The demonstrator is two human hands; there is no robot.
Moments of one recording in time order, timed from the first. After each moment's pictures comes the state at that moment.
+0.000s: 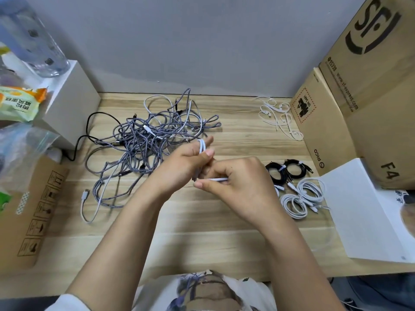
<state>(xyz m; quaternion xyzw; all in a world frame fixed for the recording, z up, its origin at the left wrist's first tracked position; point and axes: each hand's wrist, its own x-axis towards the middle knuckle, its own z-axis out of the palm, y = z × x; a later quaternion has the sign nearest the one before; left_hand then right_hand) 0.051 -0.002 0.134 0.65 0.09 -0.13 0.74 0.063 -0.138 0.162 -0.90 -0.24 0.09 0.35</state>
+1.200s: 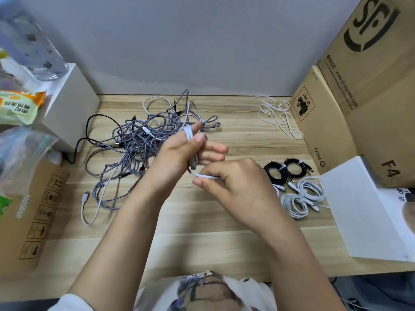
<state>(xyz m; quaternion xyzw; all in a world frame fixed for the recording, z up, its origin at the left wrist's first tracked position) 0.056 -0.001 0.140 0.59 0.06 -0.03 0.81 0.061 -0.141 0.165 -0.89 -0.32 0.07 0.33</state>
